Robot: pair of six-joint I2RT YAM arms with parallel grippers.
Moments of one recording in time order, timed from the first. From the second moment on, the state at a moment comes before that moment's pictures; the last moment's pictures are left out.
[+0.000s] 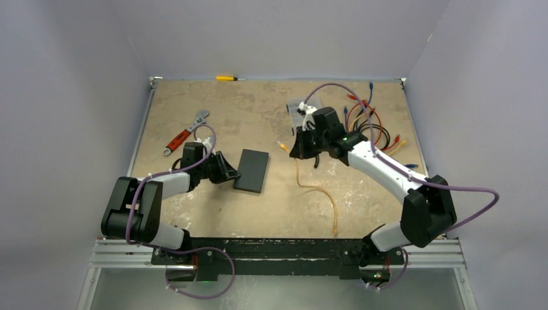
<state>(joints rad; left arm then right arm) -0.15 1.46 0.48 0.16 0.51 -0.63 0.59 1.47 1.09 -0.39 -0.25 0.35</state>
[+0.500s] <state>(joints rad) -0.15 1.46 0.48 0.16 0.51 -0.63 0.21 1.34 1.10 -0.39 -0.31 0.33</state>
